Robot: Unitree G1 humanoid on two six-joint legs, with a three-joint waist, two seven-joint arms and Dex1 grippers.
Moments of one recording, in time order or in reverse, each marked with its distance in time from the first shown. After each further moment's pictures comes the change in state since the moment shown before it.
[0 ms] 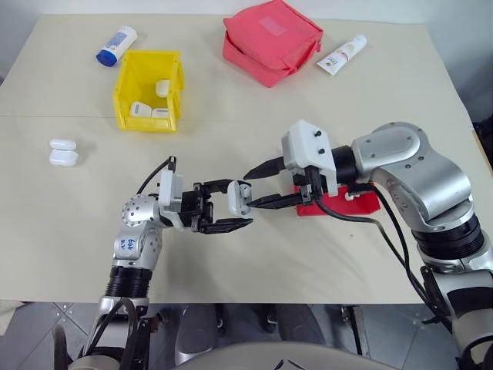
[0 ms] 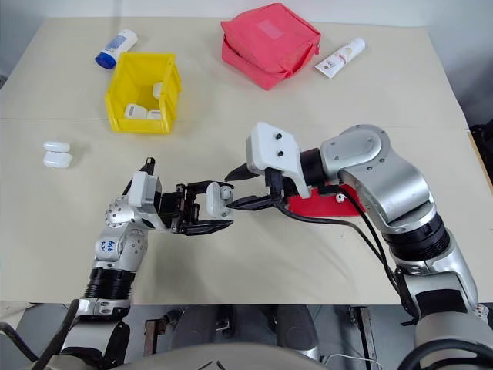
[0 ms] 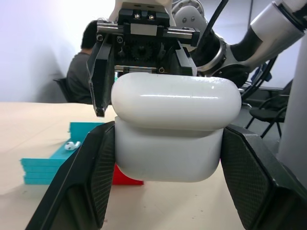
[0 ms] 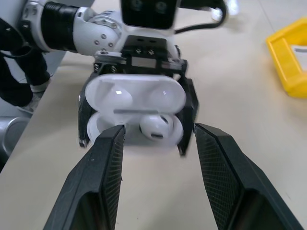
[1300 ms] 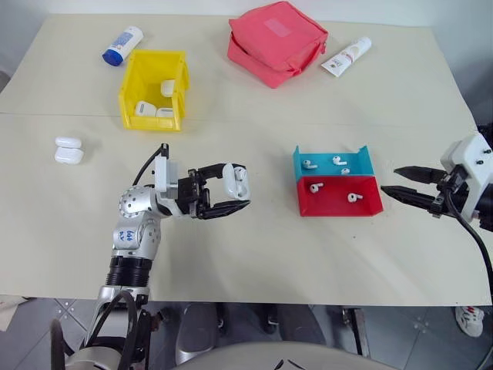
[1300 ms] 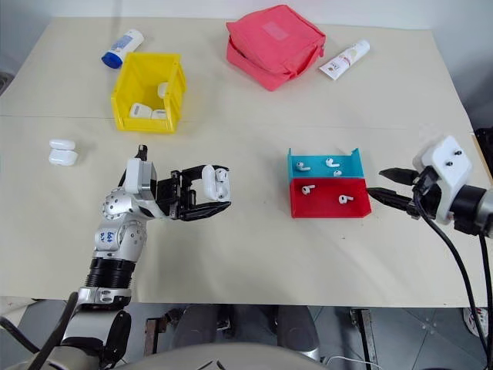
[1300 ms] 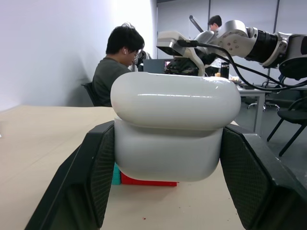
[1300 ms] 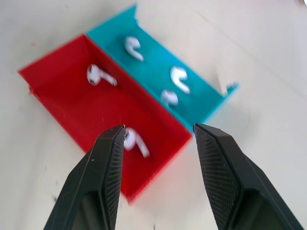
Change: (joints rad) left arm -0.070 0.002 0.018 0.078 -0.002 -0.049 0.045; right arm 0.626 -0.319 -0.631 0.065 0.024 -0.019 -0.158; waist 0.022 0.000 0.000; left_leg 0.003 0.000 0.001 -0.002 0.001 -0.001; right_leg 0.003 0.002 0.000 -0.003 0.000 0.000
